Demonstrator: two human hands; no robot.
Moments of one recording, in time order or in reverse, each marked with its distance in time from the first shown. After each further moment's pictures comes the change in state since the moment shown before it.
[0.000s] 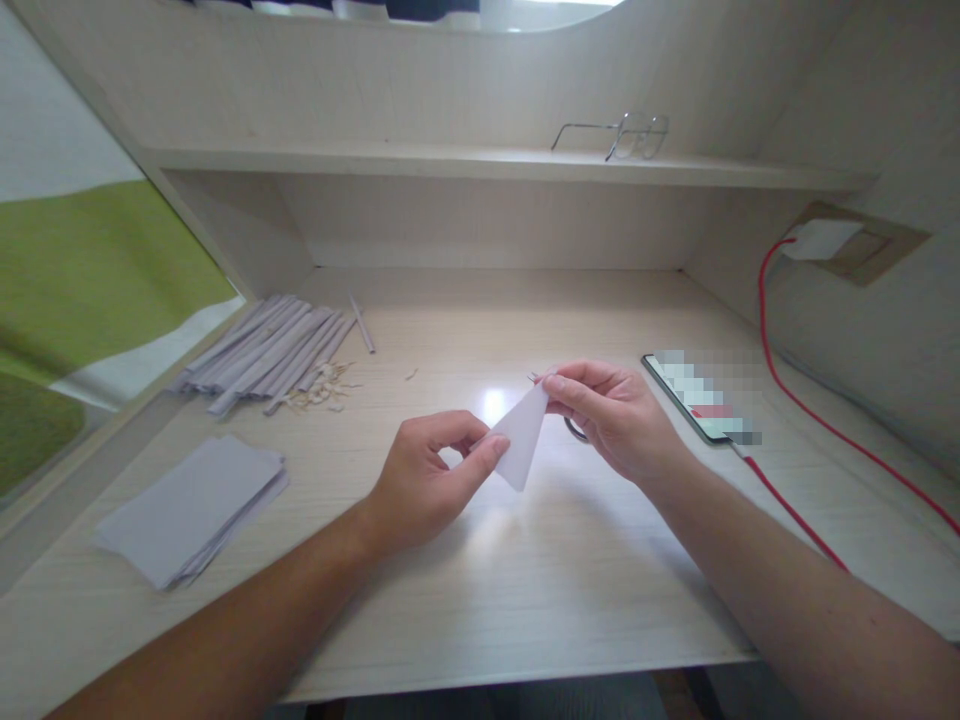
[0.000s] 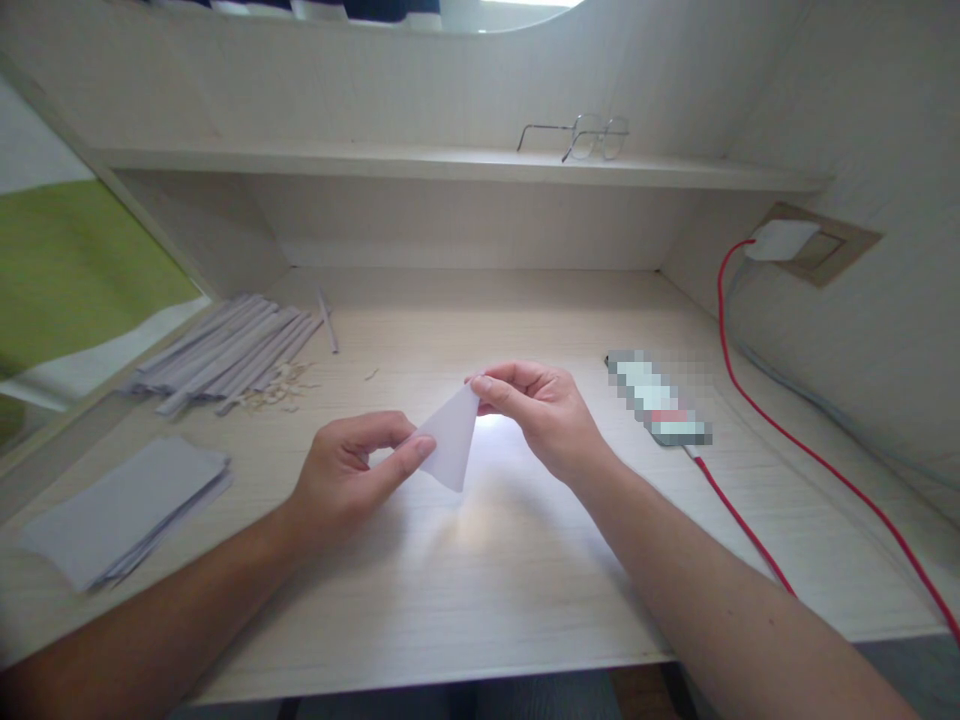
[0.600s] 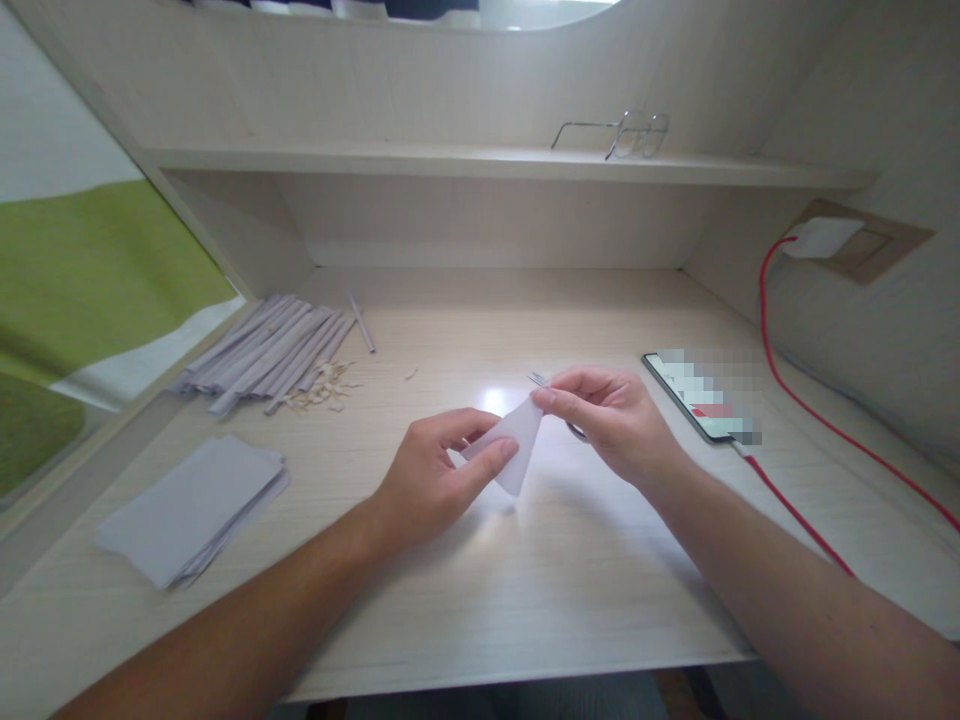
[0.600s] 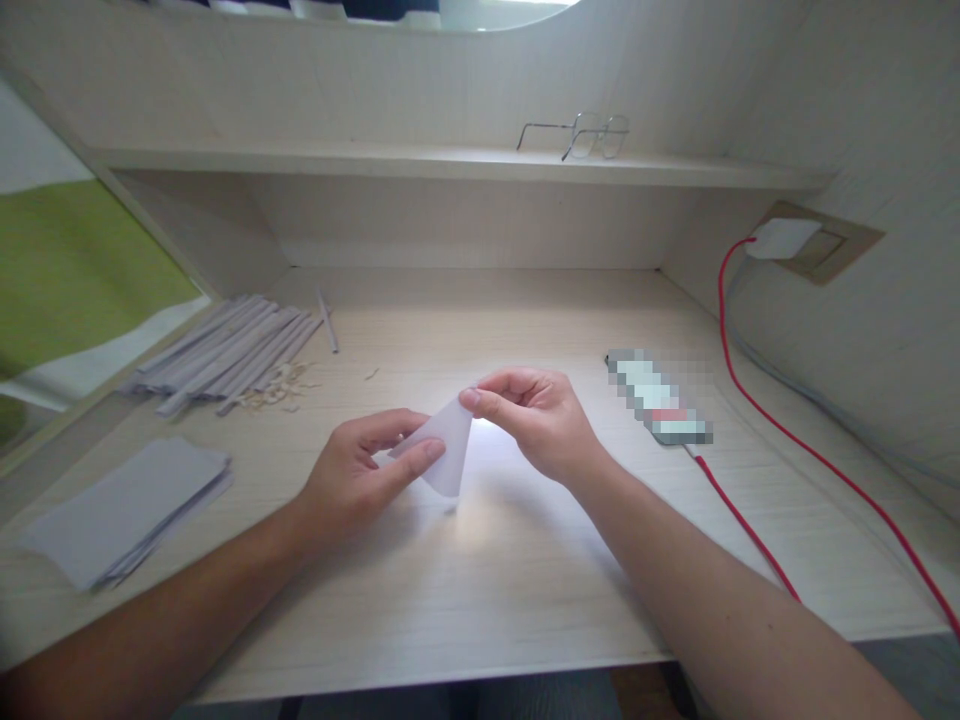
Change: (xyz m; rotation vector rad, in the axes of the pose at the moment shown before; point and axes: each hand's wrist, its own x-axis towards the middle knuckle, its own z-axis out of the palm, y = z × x) left_hand 0.002 -0.003 0.003 -0.035 -0.068 -0.038; right_hand -0.006 -0.009 0.009 -0.119 0.003 -0.015
